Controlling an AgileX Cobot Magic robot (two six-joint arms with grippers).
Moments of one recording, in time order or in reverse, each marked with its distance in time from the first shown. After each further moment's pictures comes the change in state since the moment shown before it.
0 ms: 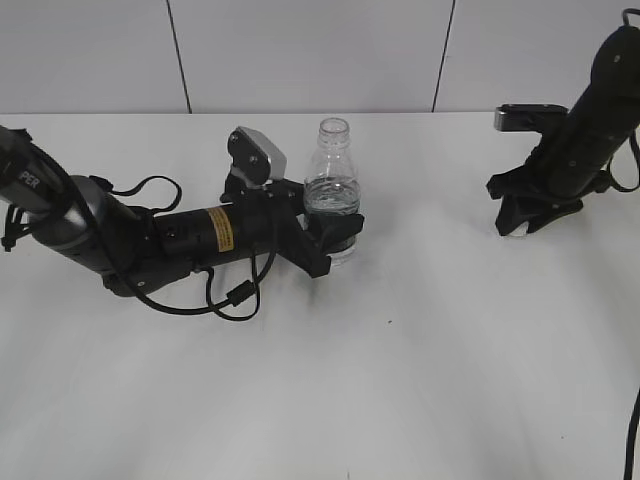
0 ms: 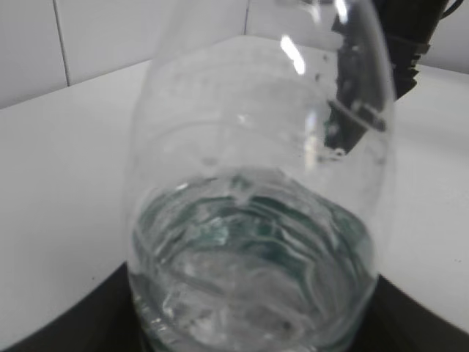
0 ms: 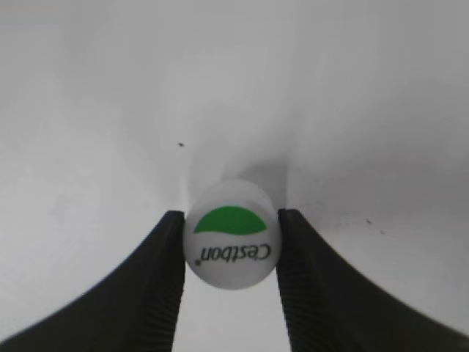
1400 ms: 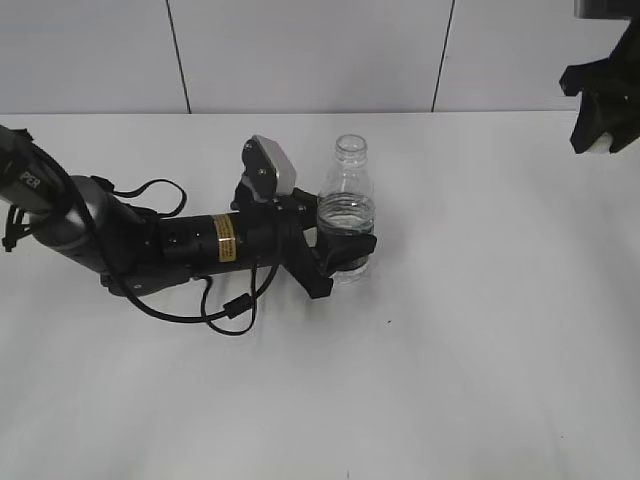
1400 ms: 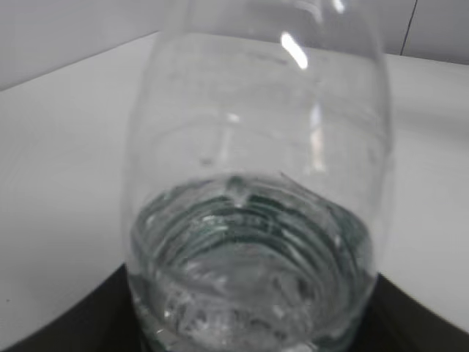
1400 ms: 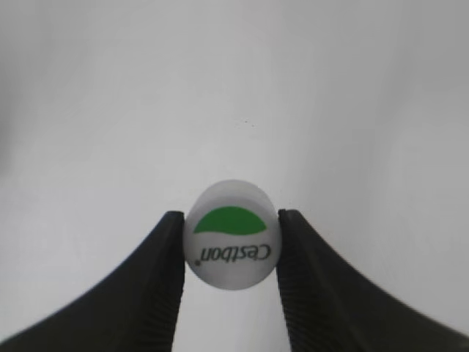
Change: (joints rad) left arm -0.003 0.000 0.000 0.140 -0.027 -0.011; right arm -0.042 -0.224 -0.159 -0.128 0.327 0.187
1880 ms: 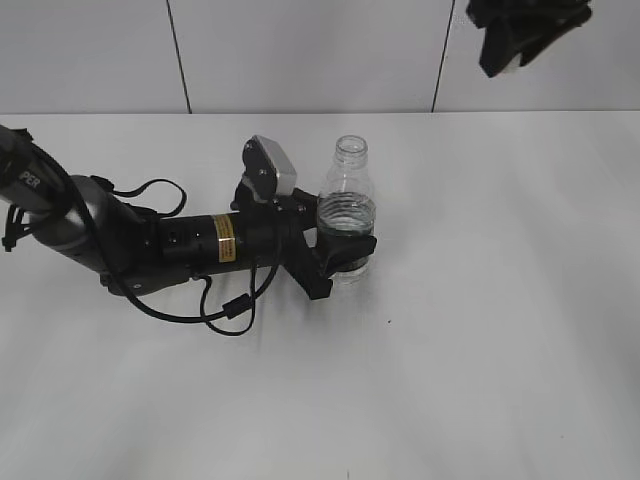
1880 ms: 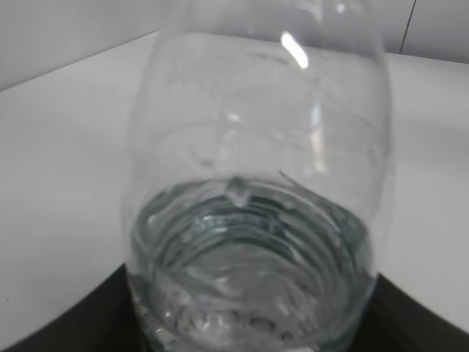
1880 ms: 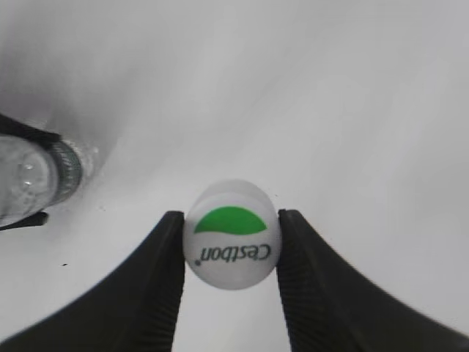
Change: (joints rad) left arm 0.000 0.000 0.000 0.008 0.000 0.000; right arm 0.267 0.000 -0.266 -0.068 0.090 -0.106
